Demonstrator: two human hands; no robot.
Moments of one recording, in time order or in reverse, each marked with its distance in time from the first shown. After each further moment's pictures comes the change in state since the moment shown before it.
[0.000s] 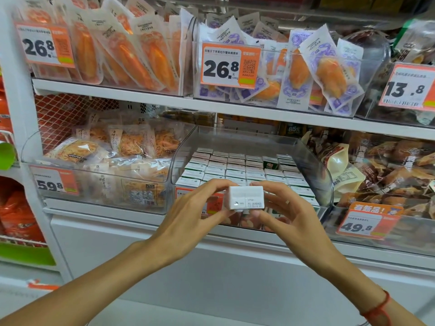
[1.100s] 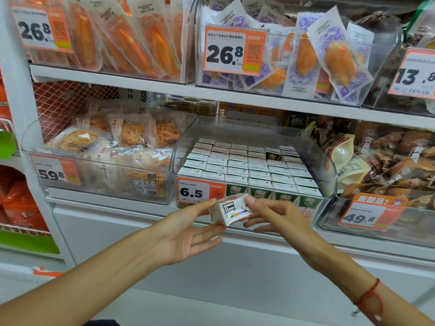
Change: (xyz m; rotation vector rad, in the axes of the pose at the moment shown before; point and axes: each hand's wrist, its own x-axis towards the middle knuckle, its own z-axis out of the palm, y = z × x) left_hand -0.011 -0.002 0.000 -1.089 -0.098 -1.157; right_hand 0.002 0.003 0.016 0.143 -0.120 0.470
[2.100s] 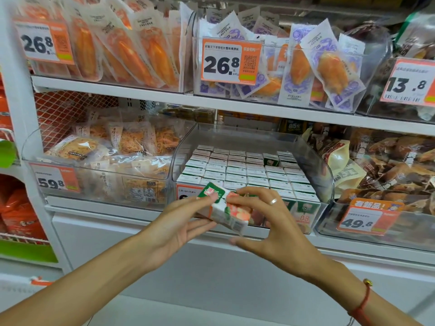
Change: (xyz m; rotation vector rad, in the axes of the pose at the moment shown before) left_hand 0.002 0.008 -0.008 0.119 -0.103 0.378; right_hand 0.000 0.008 0.002 -0.625 0.077 -0.604
